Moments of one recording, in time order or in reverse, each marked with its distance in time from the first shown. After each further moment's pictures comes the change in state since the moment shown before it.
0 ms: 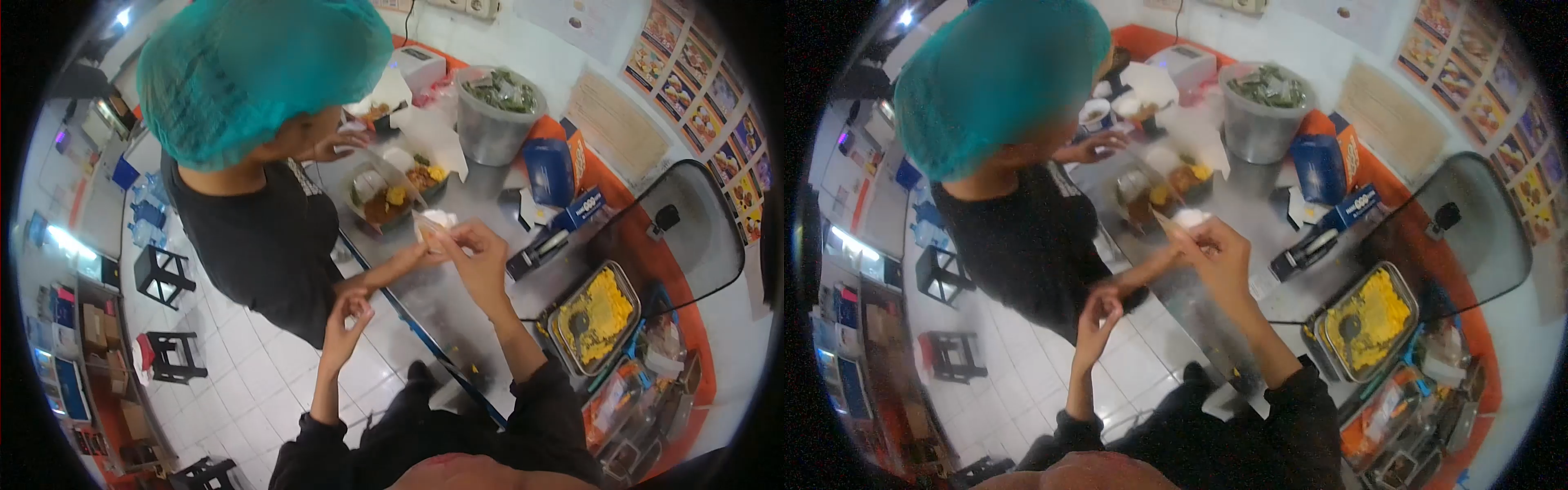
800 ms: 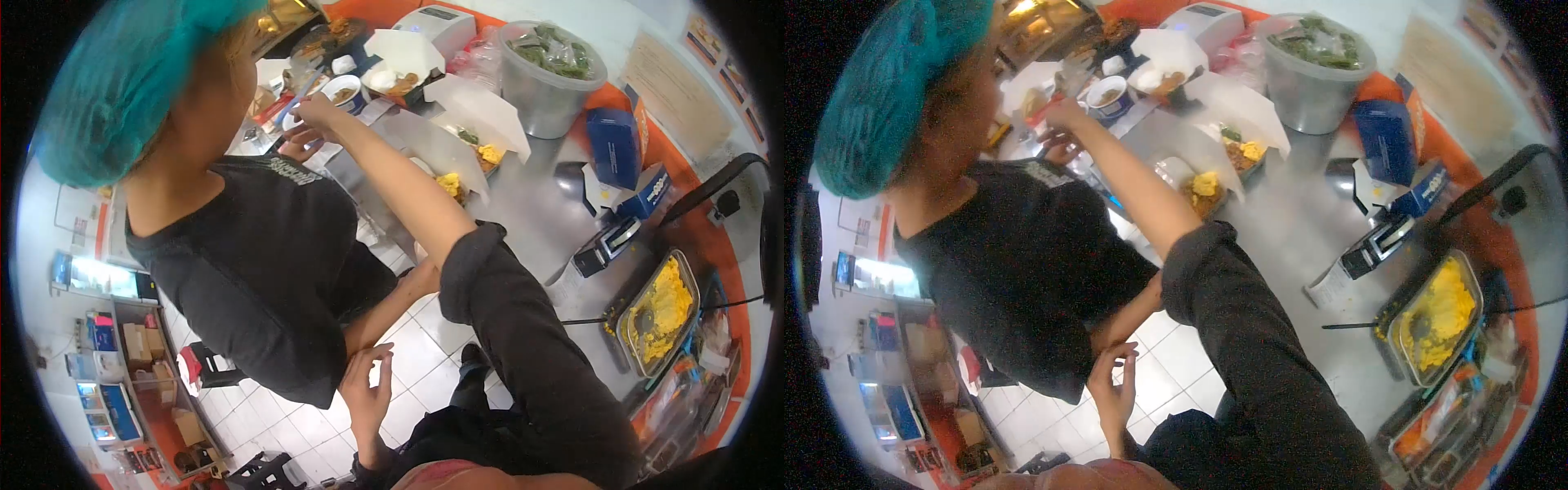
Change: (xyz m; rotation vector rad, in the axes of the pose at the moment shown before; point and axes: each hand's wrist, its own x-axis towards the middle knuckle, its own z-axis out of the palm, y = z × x) left_hand -0.008 0.049 -0.036 0.670 0.224 -0.033; right_hand 0.268 0.087 0.329 0.537 -0.476 0.402
